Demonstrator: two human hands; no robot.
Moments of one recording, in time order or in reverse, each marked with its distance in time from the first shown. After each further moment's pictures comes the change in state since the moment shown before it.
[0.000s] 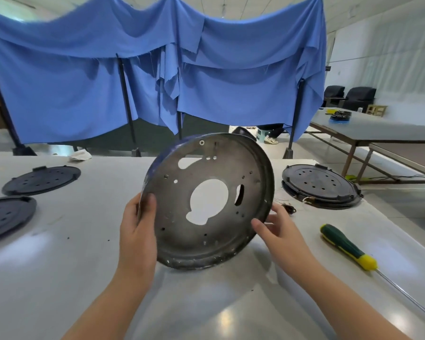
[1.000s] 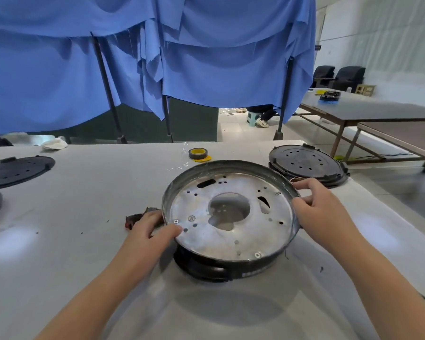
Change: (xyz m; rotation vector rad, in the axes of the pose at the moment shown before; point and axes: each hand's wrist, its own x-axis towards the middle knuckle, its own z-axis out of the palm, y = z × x) left_hand -0.010 -0.027 0.004 0.517 -0.446 -0.211; right_hand 0.003 -0.001 -0.080 -0.480 0.198 0.044
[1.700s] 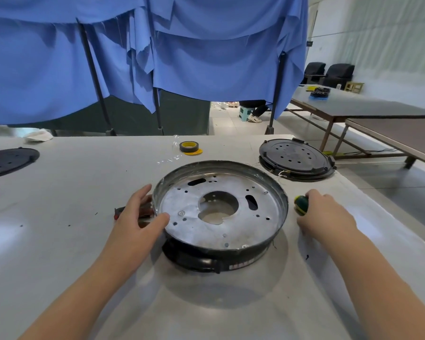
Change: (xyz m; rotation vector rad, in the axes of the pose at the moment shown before) left_hand 0.000 -0.006 0.005 0.068 0.156 0.087; right_hand 0.005 0.015 -0.009 -0.679 -0.116 0.358
